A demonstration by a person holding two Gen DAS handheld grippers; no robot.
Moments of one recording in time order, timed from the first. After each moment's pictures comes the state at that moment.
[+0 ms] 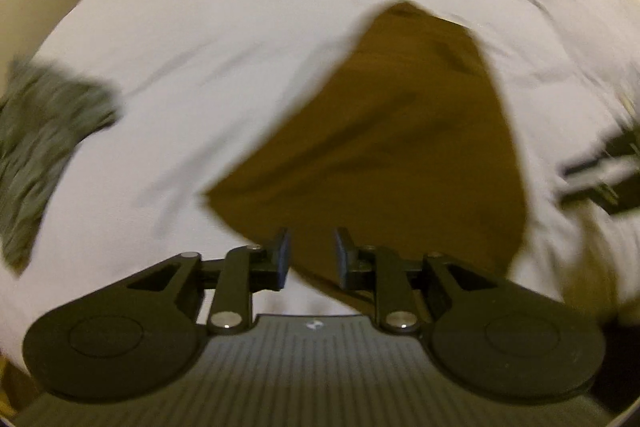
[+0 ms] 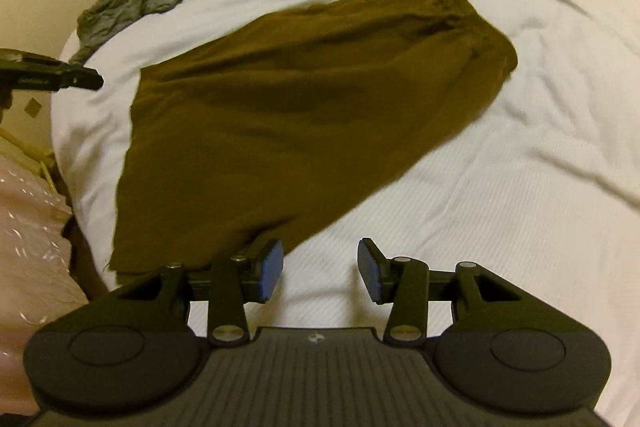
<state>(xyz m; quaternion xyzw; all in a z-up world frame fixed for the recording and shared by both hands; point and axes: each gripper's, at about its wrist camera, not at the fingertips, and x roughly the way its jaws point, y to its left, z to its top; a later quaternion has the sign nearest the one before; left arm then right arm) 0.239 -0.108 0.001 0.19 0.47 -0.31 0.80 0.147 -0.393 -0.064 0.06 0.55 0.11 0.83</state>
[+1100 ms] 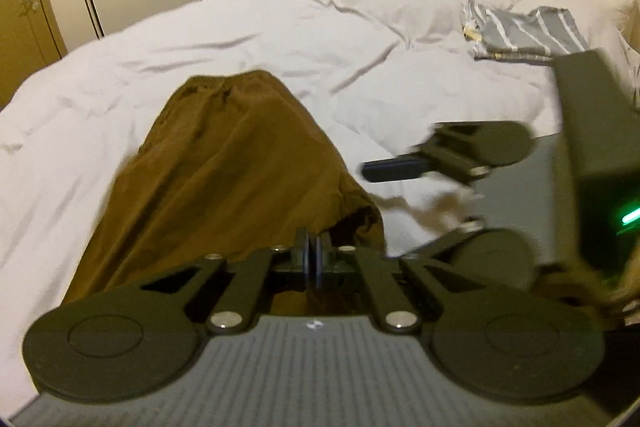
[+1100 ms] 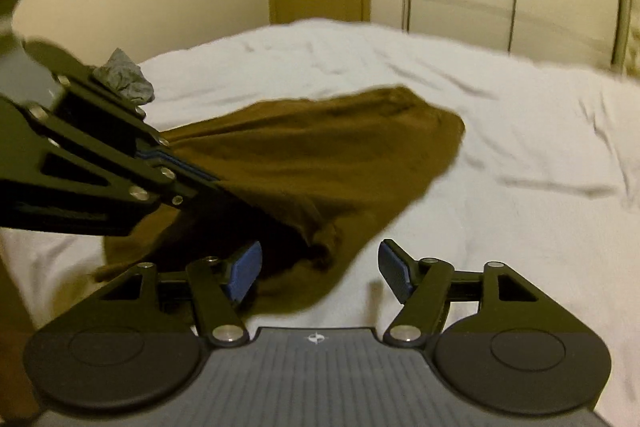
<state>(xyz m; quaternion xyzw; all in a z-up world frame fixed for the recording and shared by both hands) 0.148 -0.167 -0.043 0.26 0.27 -0.52 0.77 0.073 -0.283 -0.123 0.01 0.30 -0.05 0.95</state>
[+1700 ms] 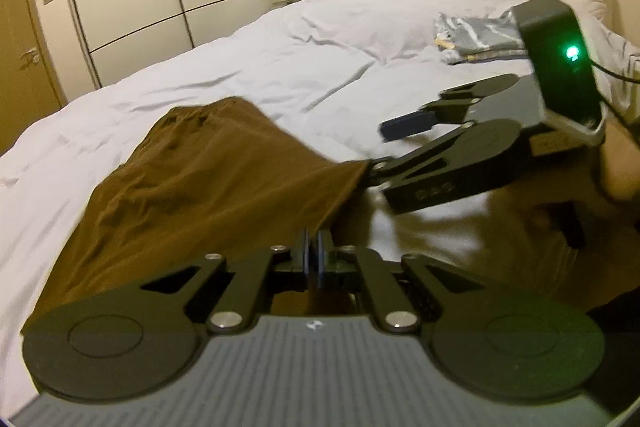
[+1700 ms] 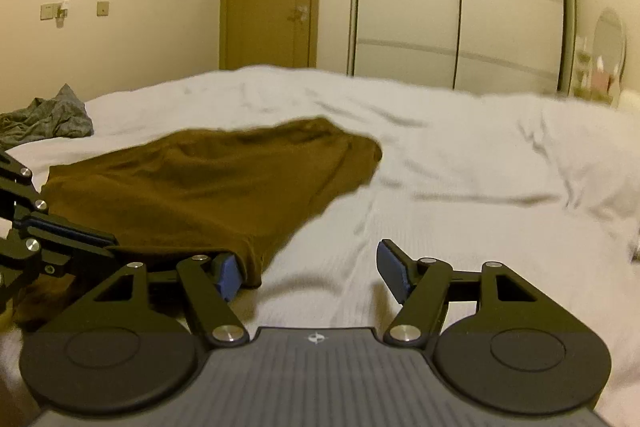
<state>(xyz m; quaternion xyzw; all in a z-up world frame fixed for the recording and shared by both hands) 0.109 -0.150 -0.094 0.25 0.19 -0.54 0.78 0.049 -0.343 -0.148 0.02 0.23 -0.13 0.96</state>
